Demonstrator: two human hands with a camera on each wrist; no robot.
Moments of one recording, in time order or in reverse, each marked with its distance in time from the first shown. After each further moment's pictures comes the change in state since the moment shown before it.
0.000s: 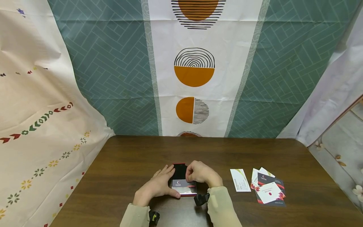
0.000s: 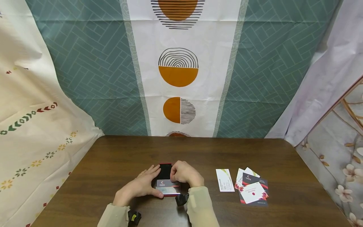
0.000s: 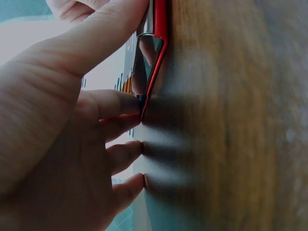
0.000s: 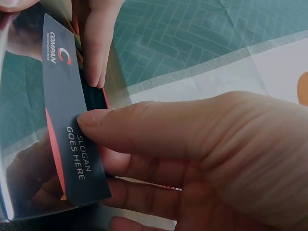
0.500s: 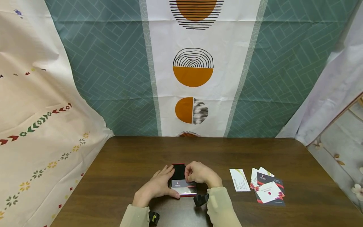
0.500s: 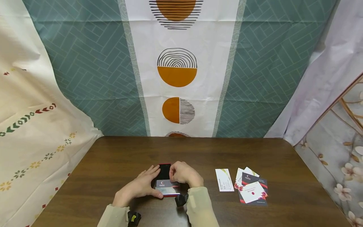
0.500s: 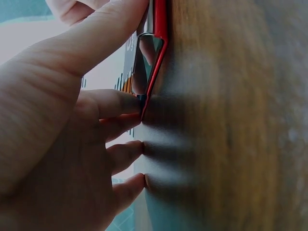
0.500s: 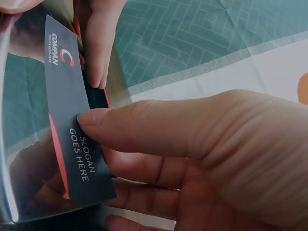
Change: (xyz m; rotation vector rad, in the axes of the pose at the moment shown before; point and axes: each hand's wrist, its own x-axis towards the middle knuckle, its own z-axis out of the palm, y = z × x) left_hand 0.002 -0.001 0.002 0.004 0.008 0.002; right_hand -0.002 0.000 0.001 -0.001 0.001 -0.023
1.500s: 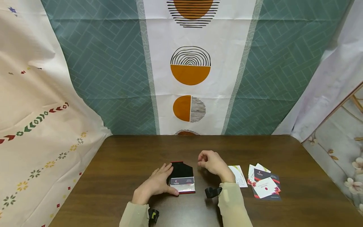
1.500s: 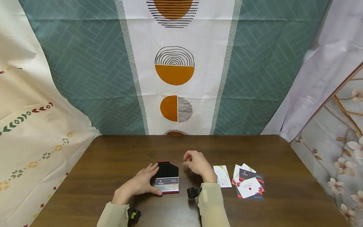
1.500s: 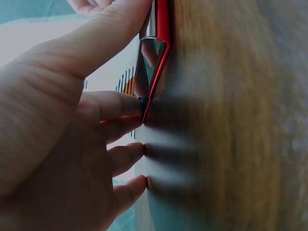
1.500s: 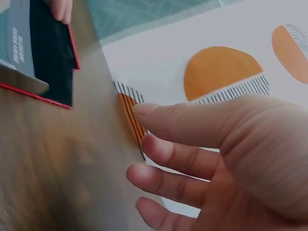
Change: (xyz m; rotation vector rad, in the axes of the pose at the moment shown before) left_hand -0.002 0.002 -0.001 -0.001 0.005 0.006; right_hand -0.016 0.041 -0.030 0.053 0.339 0.018
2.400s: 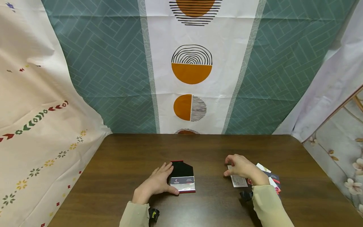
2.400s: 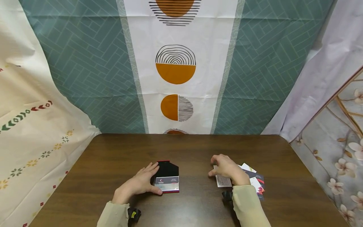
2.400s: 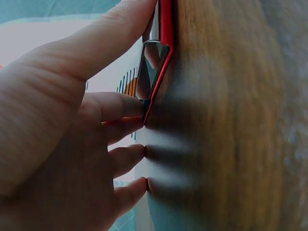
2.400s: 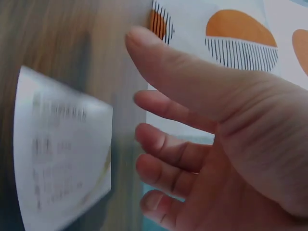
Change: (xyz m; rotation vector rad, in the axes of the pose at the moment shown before) left_hand 0.000 0.000 0.000 -0.008 0.000 0.008; right_hand -0.045 0.046 -0.073 -0.309 -0.165 0.086
